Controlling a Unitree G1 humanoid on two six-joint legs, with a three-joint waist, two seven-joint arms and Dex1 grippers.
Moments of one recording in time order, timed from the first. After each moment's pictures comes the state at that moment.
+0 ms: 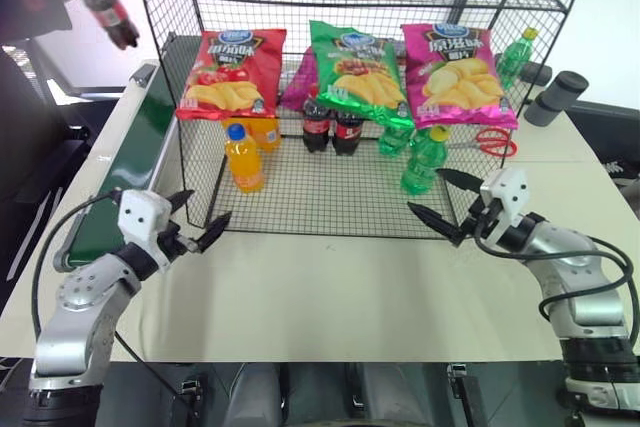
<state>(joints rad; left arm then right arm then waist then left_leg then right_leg) 0.03 0.55 0.30 -0.28 -0.48 0.32 -0.59 -0.18 -0.61 -0.14 -0.03 0.39 0.12 0.87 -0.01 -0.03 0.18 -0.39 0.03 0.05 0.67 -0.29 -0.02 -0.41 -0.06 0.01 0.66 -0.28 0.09</state>
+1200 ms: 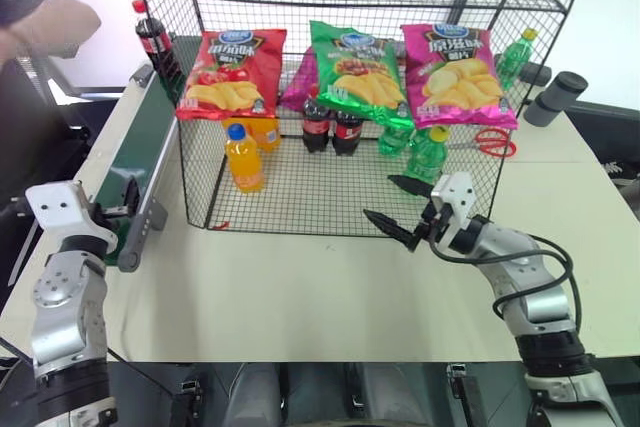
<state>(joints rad) -0.10 0.42 0.48 -0.01 -0.31 0.16 -0.18 -0.23 -0.47 0.00 -0.08 0.37 0.14 0.82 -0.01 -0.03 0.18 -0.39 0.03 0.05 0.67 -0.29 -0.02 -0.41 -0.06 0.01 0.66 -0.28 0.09</state>
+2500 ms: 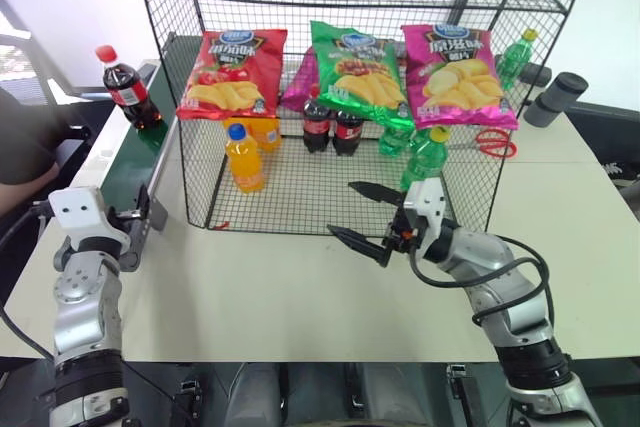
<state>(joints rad) -0.14 0.40 0.45 0.15 -0.26 0.05 -0.18 -0.20 -0.40 0.12 -0.25 0.42 0.21 0.85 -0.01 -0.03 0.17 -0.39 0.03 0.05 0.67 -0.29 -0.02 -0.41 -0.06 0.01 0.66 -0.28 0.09</state>
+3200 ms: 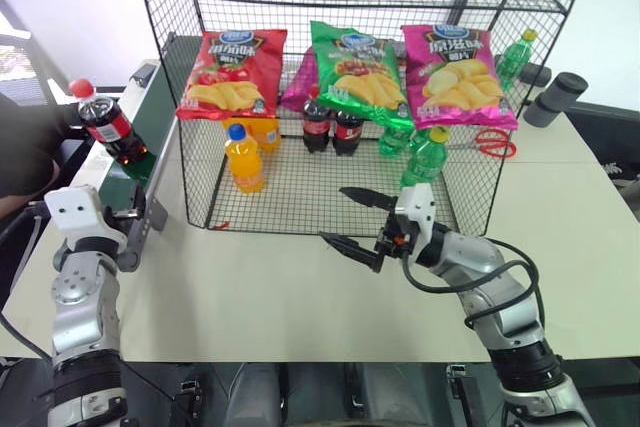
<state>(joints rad) -0.14 0.41 0.45 0.17 -0.25 0.01 -0.16 -0.21 -0.38 0.14 -0.25 0.41 0.20 0.86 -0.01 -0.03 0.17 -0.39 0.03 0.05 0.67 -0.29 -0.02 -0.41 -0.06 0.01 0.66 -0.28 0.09</state>
